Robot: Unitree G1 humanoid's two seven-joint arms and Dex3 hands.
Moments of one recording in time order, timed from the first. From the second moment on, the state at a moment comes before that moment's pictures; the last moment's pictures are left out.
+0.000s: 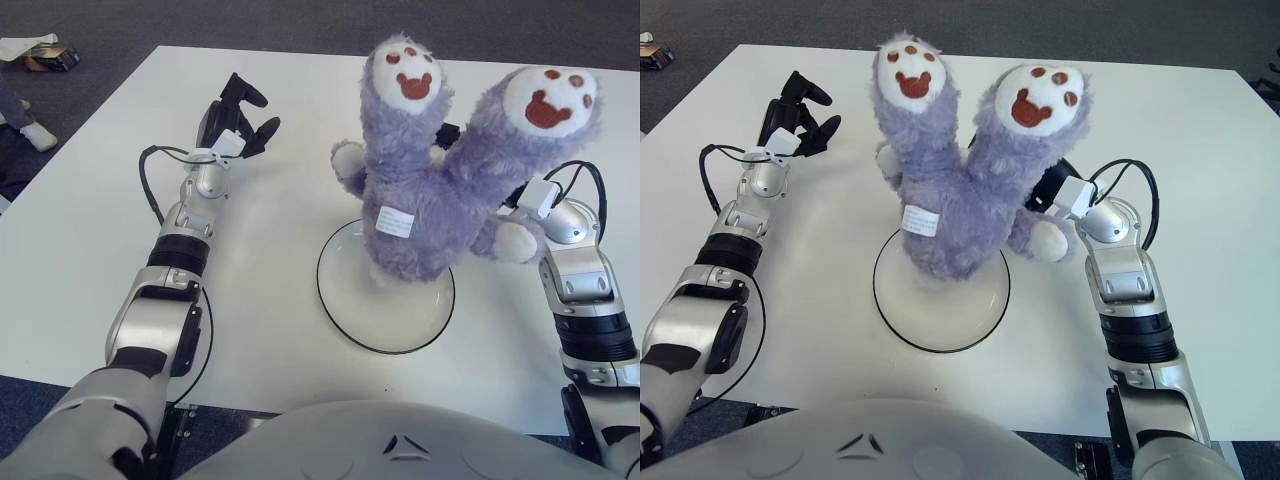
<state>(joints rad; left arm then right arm) -0.64 0.32 -0.04 0.66 0.32 -0.34 0.20 -0.24 -0.47 0.01 -0.26 0.00 -0.04 0.54</state>
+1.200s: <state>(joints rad) -0.65 0.32 -0.07 0.66 0.40 -0.33 0.25 -0.16 -0.63 0.00 -0.28 0.06 -0.10 0.75</state>
